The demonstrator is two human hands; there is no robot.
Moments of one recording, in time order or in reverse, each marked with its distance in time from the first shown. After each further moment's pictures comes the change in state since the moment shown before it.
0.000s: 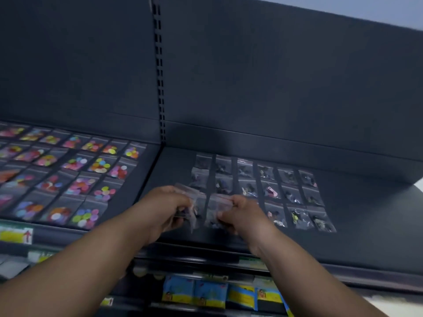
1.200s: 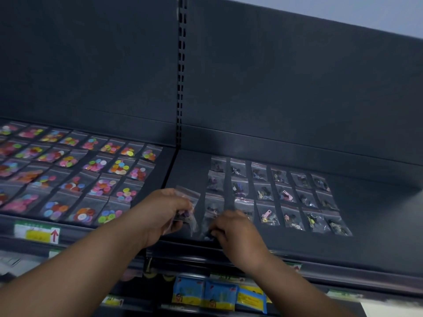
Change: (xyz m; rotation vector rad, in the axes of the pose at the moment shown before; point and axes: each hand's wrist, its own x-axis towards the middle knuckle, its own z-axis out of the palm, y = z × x) left_hand -0.009 -0.001 -0.048 0.003 -0.044 0.010; right_hand 0.001 0.035 0.041 -1.082 -0.011 -0.648
